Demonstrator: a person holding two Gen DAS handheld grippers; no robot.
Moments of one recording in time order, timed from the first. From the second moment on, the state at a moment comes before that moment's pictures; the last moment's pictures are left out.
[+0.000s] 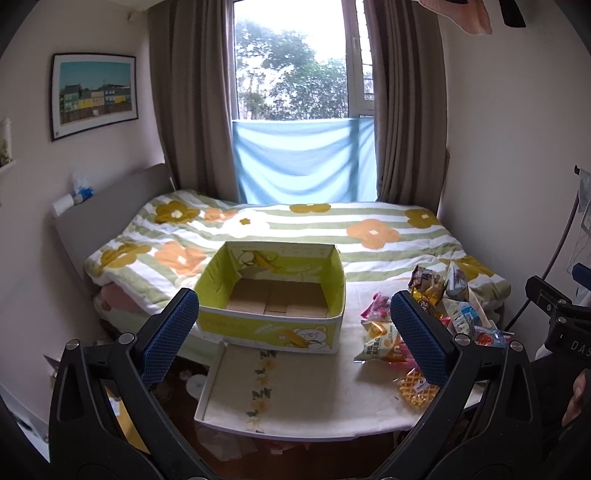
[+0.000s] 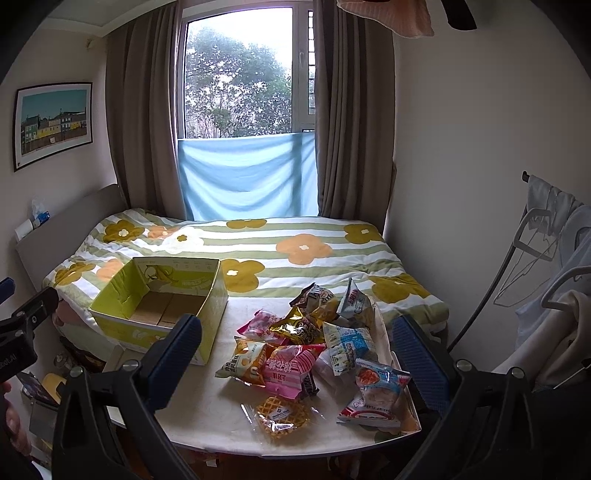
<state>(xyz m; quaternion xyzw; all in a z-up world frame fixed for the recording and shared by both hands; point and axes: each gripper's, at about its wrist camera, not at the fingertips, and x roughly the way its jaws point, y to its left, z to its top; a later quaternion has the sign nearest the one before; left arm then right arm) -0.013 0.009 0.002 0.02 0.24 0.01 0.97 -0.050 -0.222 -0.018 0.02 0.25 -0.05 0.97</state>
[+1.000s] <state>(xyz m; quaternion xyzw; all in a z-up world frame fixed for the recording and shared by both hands) -0.002 0.012 -0.001 0.03 0.24 0.01 0.97 -0.048 -0.223 -0.019 0.02 0.26 -0.06 0.96</state>
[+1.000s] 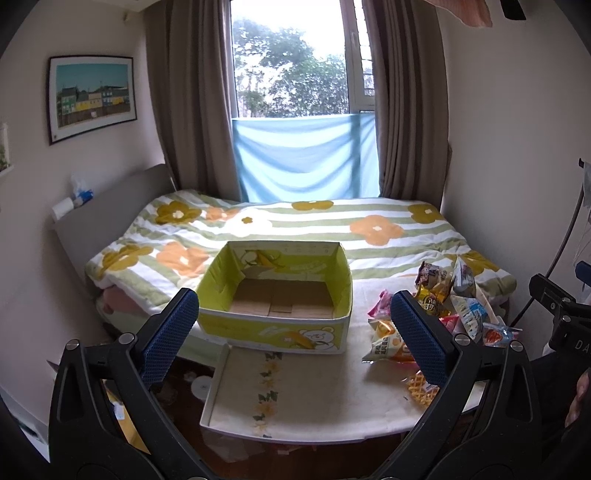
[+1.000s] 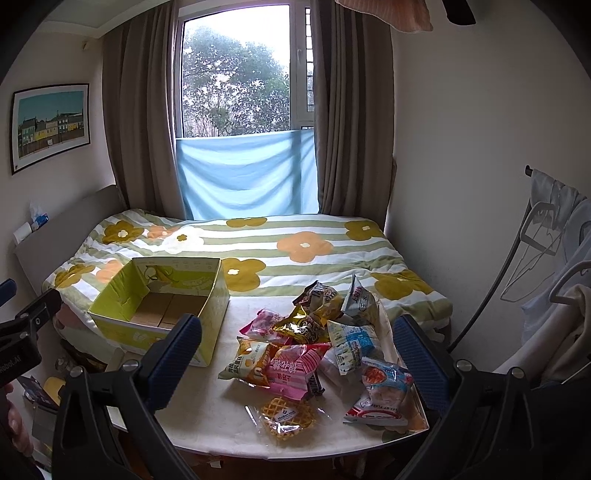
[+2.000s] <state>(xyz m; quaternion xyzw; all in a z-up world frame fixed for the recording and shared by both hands) 0.038 -0.019 -0.045 0.07 0.30 -0.13 0.94 -0.065 -0.241 -0.043 0.03 0.28 -0.14 0.95</state>
